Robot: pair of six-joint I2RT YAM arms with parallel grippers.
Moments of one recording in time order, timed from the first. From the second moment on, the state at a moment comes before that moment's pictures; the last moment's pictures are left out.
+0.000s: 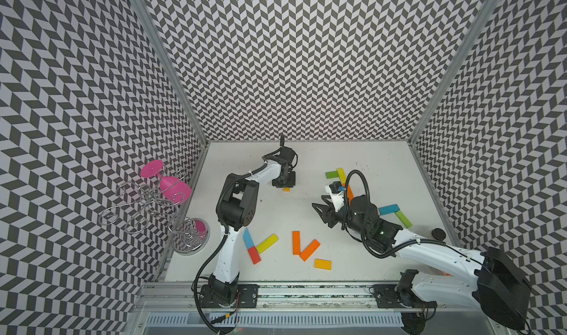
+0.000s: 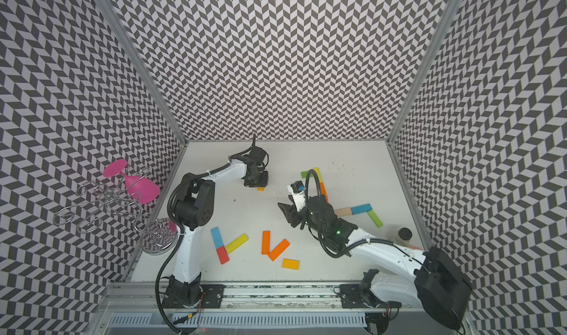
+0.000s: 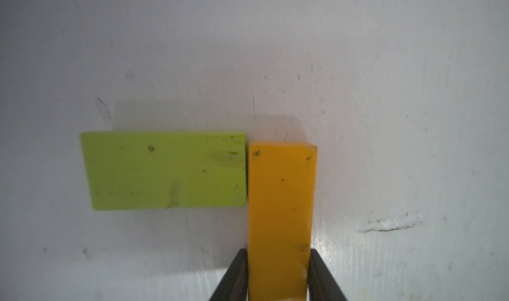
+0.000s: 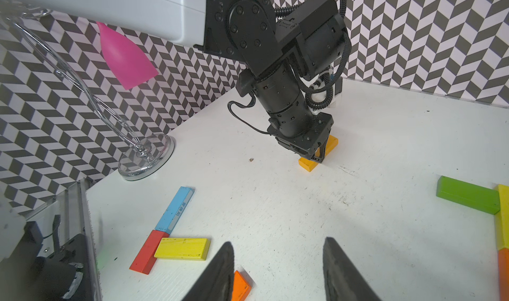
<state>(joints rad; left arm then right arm) -0.42 2.19 1.69 -0.73 -0.01 -0.37 0.84 1.18 0.60 0.28 0.00 0.20</state>
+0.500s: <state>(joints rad) -0.42 2.19 1.69 -0.72 -0.01 -0.37 0.84 1.19 0.60 0.28 -0.01 0.21</state>
